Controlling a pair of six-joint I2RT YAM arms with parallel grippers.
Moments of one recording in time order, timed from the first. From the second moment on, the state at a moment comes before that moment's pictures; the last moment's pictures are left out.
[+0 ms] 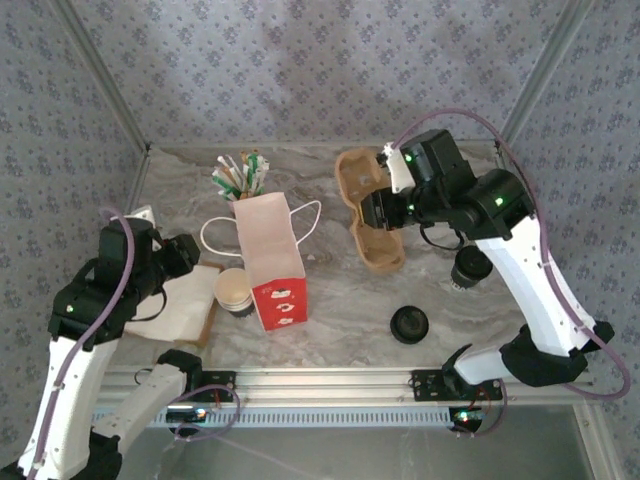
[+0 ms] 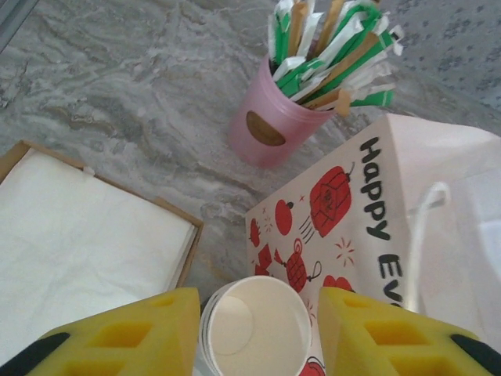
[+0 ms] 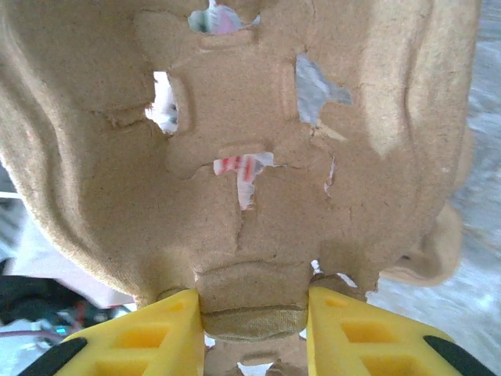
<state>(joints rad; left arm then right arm) -0.32 0.77 1.27 -1.21 -0.14 -0.60 0.68 1.40 1.99 -1.37 -0.11 0.34</state>
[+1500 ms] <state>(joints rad) -0.20 0.60 1.16 -1.11 0.15 -0.61 0.88 1.77 2.06 -1.02 -0.46 0.73</state>
